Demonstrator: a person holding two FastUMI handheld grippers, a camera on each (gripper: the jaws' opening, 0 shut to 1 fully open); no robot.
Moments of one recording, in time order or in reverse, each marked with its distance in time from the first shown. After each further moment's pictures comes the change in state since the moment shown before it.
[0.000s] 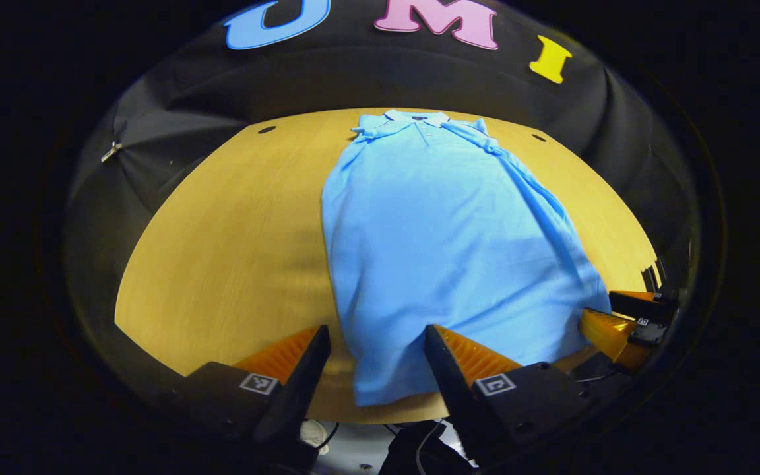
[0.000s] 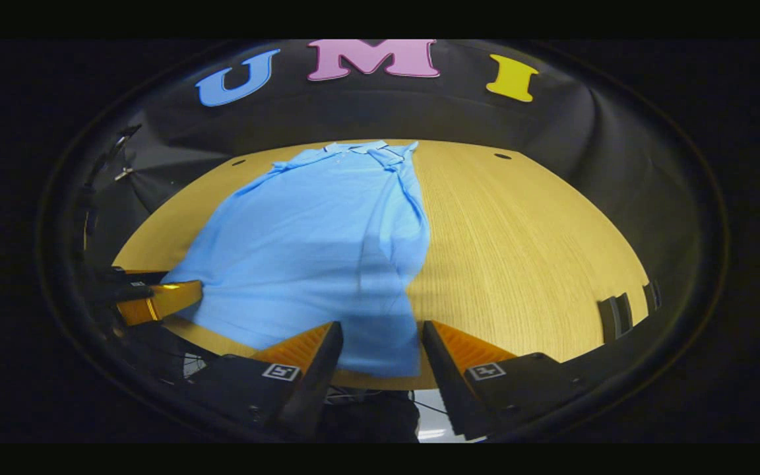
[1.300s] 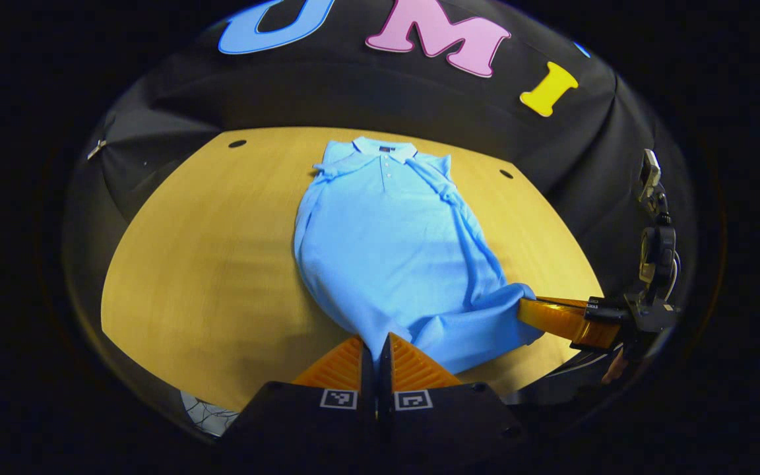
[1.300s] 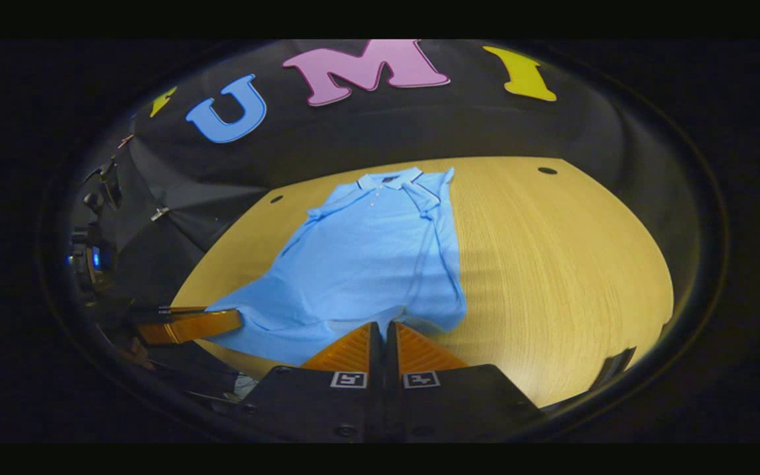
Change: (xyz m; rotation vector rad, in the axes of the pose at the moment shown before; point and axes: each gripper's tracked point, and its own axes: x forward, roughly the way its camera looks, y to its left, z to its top) left arm -0.038 -0.046 0.112 -0.116 -0.061 -0.172; right arm -0.001 0.015 0.137 0.068 -0.078 0.276
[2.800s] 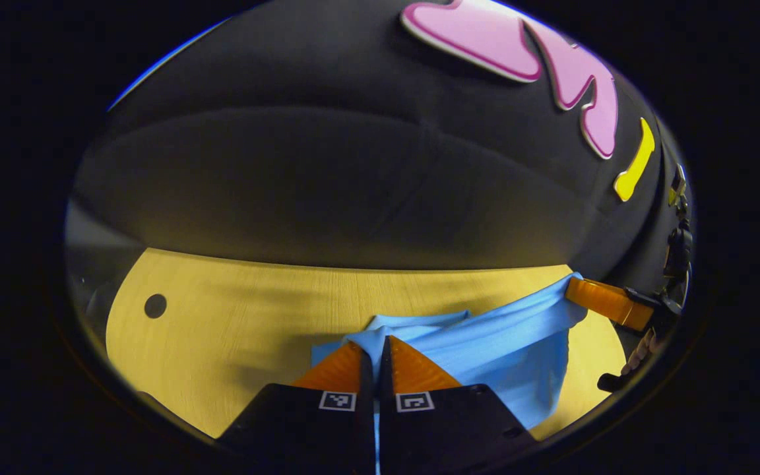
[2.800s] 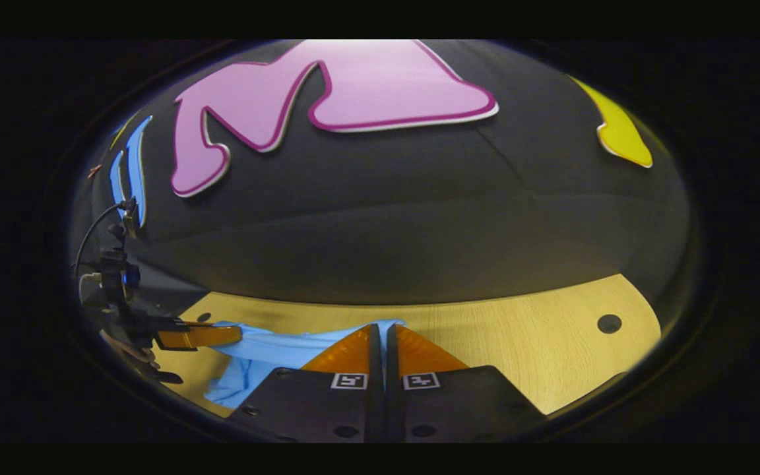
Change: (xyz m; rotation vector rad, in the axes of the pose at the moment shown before) left arm 0.285 0.072 0.342 0.116 -0.205 -0.006; right arm 0.274 -0.091 0.352 -0.072 -0.364 -0.061
